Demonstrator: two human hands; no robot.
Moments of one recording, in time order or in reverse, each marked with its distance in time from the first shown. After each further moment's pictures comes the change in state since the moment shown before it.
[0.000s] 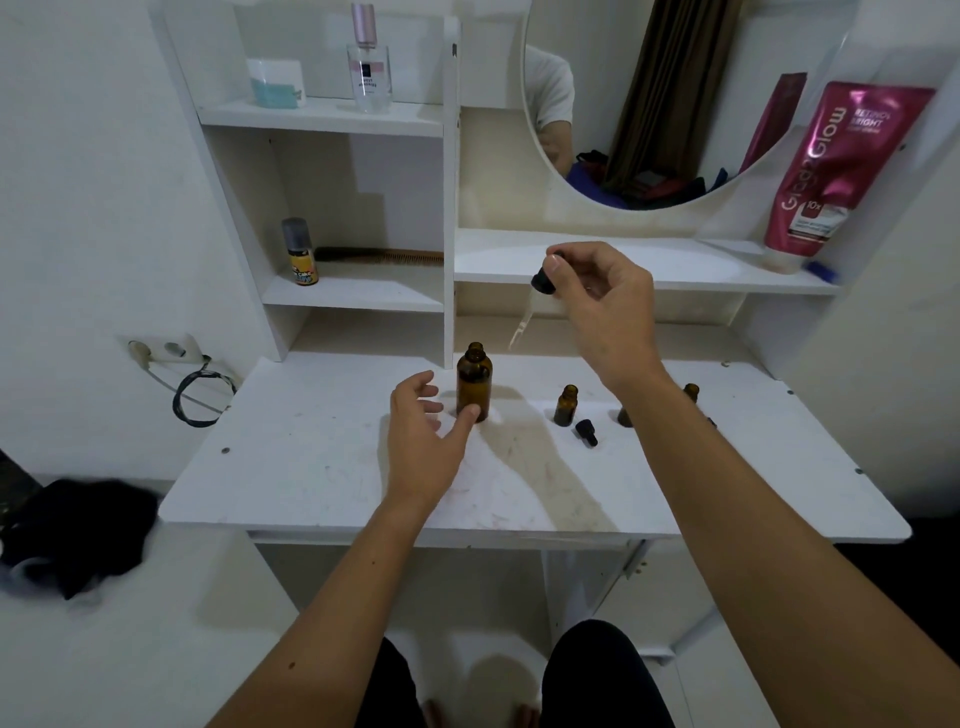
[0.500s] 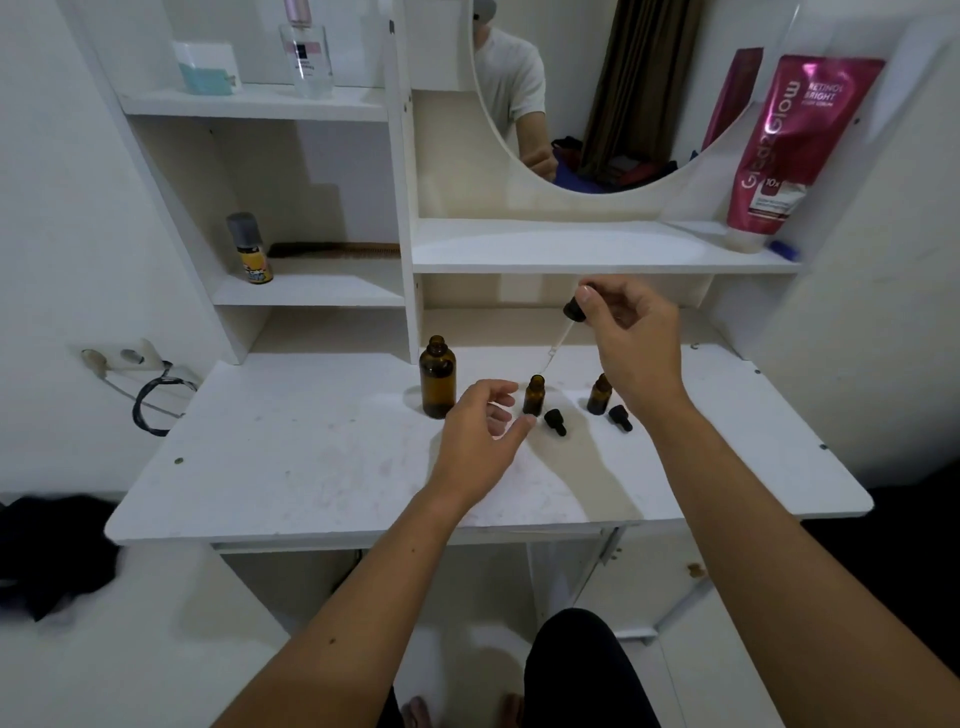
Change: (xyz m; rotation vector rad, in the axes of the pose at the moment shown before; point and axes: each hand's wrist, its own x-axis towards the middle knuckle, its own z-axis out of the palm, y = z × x) left_hand -0.020 0.032 0.068 -0.059 -0.342 0.112; right_hand -0.022 0.043 -0.058 -0.058 0.108 0.121
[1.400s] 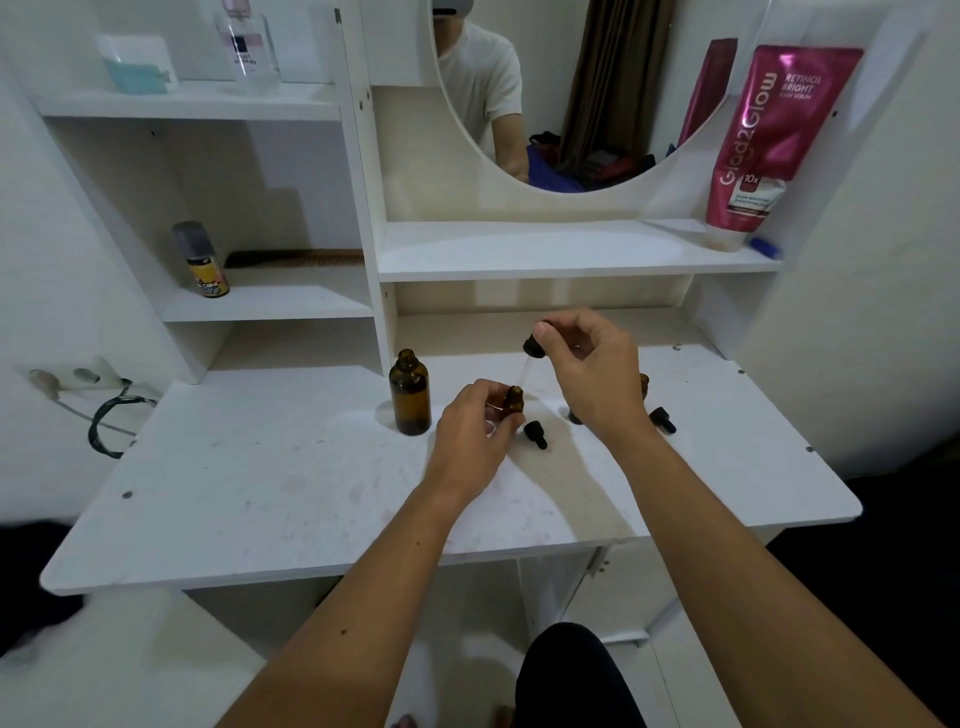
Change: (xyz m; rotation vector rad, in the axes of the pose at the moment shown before) left_hand 0.035 -0.010 0.024 0.133 -0.038 0.053; right_hand -0.001 0.029 0.012 -0.092 -0.058 0.076
